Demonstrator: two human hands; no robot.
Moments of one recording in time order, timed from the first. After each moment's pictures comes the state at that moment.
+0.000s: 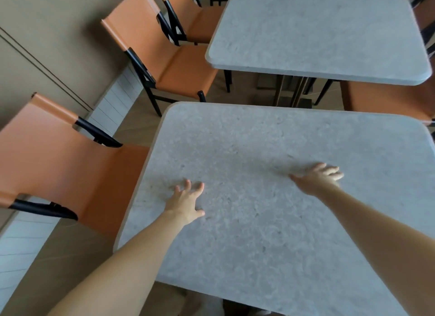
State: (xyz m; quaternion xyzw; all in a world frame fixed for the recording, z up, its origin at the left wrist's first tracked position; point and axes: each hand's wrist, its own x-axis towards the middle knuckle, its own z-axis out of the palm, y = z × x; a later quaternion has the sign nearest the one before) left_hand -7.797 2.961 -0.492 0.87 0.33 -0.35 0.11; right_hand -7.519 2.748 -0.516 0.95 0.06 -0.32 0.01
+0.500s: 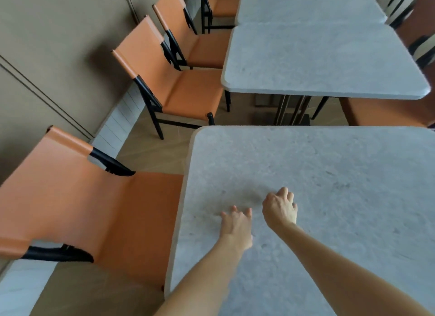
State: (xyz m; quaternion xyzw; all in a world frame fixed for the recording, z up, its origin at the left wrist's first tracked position) left_hand -7.796 2.981 -0.478 0.93 0.18 -0.32 0.03; right_hand -7.692 2.903 -0.517 0.96 0.18 -0.20 -0.08
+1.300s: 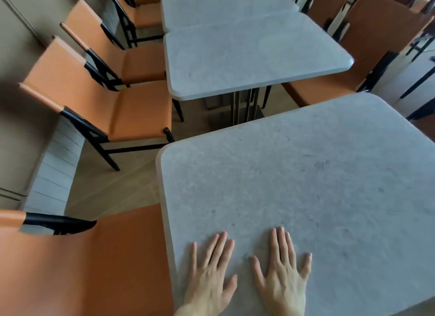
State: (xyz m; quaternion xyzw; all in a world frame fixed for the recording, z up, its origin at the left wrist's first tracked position) left_hand -7.896 3.070 -0.565 0.99 -0.02 -0.13 0.09; right_hand -7.841 2.892 -0.564 0.99 0.02 -0.06 -0.15
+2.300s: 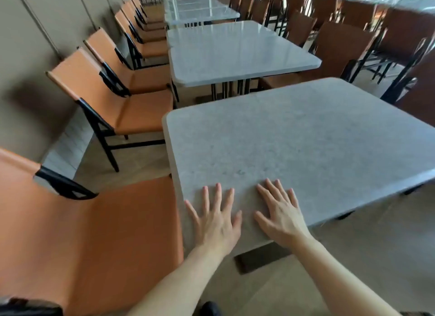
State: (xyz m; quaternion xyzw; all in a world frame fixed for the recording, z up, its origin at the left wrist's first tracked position) left_hand -7.992 3.009 -0.571 0.99 0.08 -0.05 0.07; right_hand -7.932 2.839 -0.557 0.96 0.20 -0.08 -0.16
